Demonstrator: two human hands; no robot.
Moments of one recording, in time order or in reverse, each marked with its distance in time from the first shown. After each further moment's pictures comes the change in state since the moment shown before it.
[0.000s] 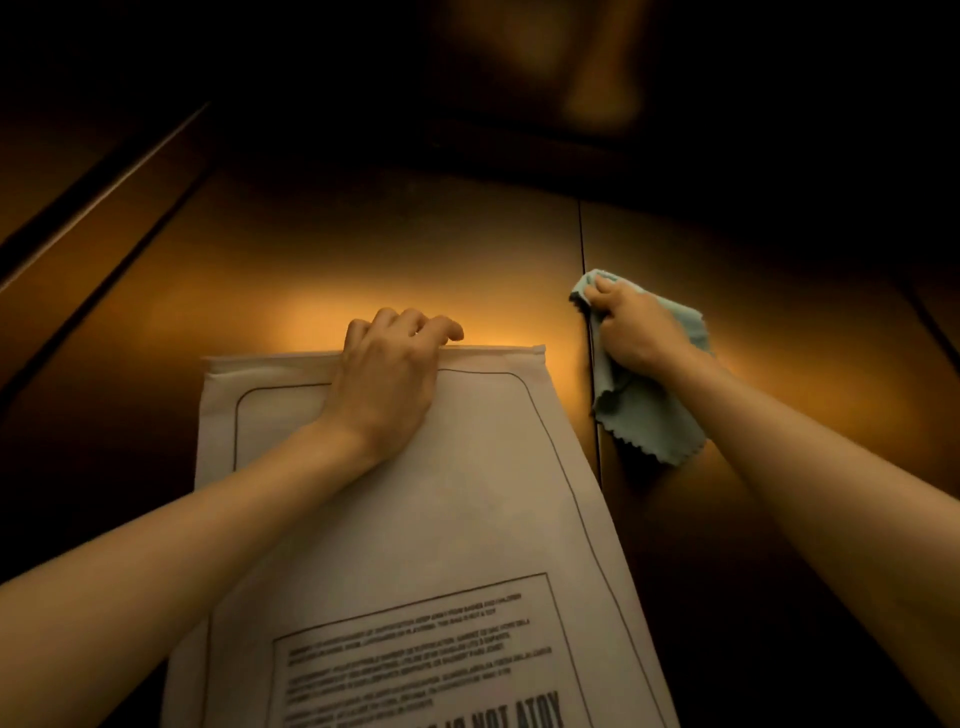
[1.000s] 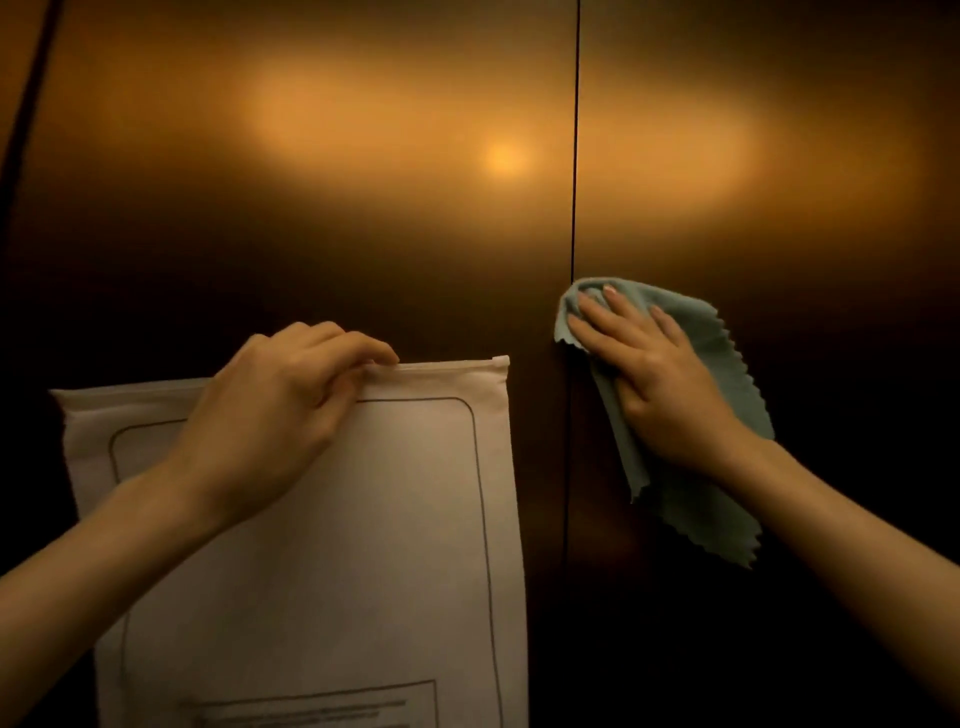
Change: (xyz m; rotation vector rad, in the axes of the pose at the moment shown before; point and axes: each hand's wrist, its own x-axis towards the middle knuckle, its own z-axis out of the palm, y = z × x) left_hand -0.220 0.059 -0.123 -0.186 -0.491 -0.042; right_hand -0.322 -0.035 0.022 0.168 -0.246 -0.191
